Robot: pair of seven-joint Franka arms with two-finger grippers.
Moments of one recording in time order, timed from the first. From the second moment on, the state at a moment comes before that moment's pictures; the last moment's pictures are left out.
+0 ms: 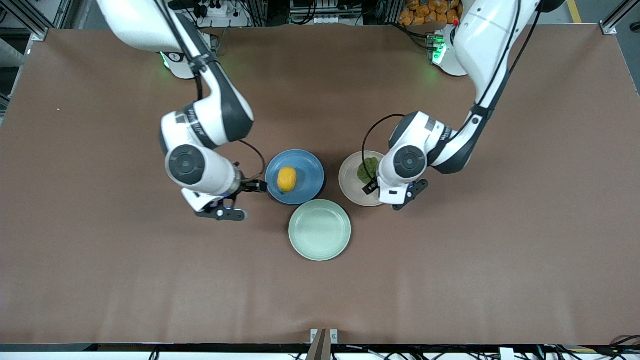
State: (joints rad) left arm -0.36 0.62 -0.24 -1.75 0.00 2.17 -1.25; right arm 0.58 0.54 -0.13 -1.54 0.20 1.94 0.52
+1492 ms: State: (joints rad) left arm -0.36 0.68 -0.23 -1.75 0.00 2.21 -1.26; right arm 0.79 0.67 -0.13 -1.72 0.21 2.31 0.76
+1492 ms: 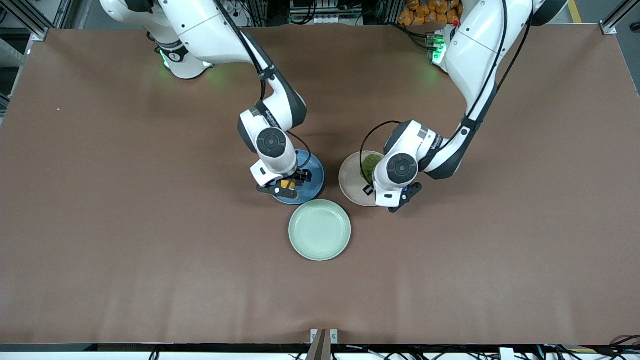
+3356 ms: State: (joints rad) left arm -0.21 0.39 -0.22 -1.63 0.03 1.96 -1.02; right arm 0.51 0.61 -0.27 -1.56 0.19 1.90 0.09
